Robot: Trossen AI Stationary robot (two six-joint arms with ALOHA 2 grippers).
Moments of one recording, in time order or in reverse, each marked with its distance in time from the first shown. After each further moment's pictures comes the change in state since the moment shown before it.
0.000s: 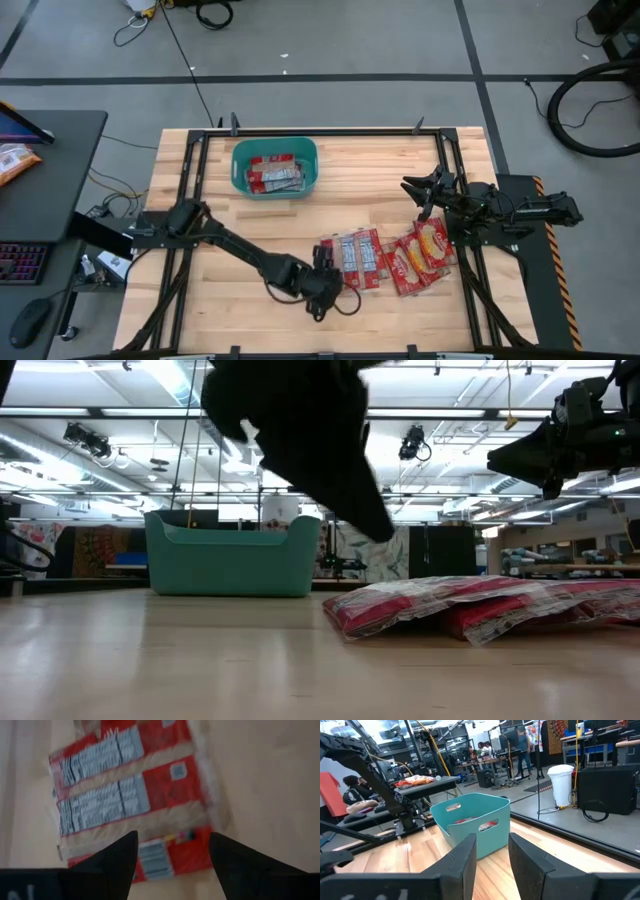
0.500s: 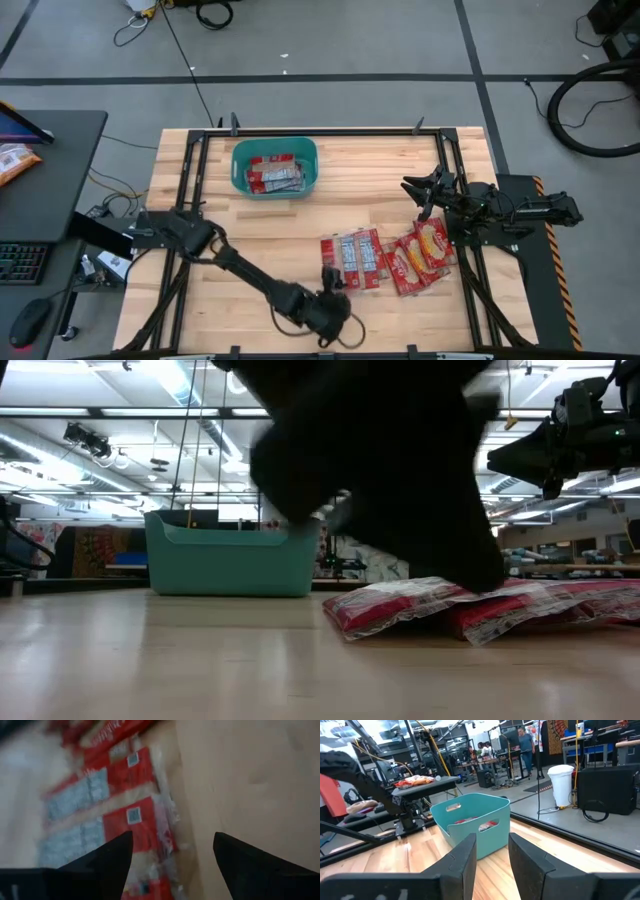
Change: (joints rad) left arm -0.112 0.209 0.179 0.077 -0.223 0.008; right arm 0.000 0.000 0.000 0.000 0.000 0.000
